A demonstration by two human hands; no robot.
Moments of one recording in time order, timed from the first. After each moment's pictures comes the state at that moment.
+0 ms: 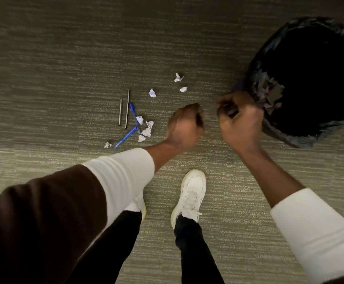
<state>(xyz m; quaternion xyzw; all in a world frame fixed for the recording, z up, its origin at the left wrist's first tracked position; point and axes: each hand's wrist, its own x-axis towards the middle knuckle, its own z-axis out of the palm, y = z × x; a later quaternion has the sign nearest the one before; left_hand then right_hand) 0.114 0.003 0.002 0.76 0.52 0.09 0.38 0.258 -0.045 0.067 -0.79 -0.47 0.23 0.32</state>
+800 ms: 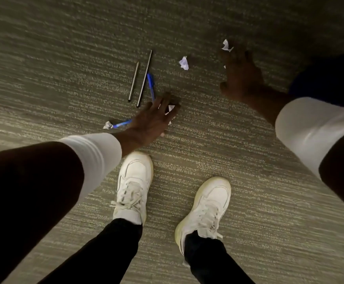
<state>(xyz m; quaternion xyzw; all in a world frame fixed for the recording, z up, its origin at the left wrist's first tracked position) -0.078 0.021 -0.207 0.90 0.34 -0.23 0.13 0.210 0.080 -0.166 -0.69 -0.68 0.24 -0.12</state>
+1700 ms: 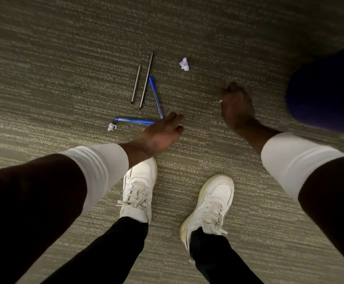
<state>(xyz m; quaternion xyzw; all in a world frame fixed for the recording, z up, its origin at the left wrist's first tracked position) -0.069 -0.004 -0.178 0.93 0.27 -0.14 0.18 0.191 0.008 -0.180 -0.70 -0.68 0.18 -0.12</state>
